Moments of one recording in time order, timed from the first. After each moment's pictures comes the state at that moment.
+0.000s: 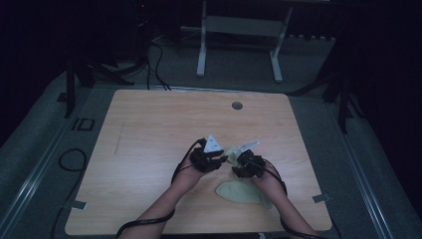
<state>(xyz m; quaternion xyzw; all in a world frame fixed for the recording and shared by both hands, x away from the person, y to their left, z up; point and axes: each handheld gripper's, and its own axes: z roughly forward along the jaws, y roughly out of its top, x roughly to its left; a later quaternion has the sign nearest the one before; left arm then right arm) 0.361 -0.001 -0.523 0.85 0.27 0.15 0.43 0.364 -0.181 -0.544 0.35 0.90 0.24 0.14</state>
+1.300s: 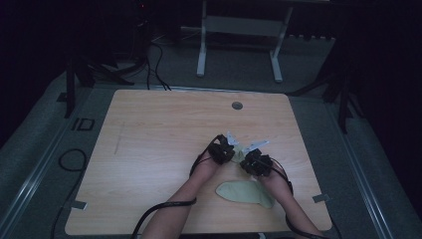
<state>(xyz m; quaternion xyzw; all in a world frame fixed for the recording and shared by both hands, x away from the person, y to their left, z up) 0.405 -0.045 -0.561 0.88 0.30 0.15 0.34 0.366 -0.207 -0.535 0.36 0.88 0.26 0.15</state>
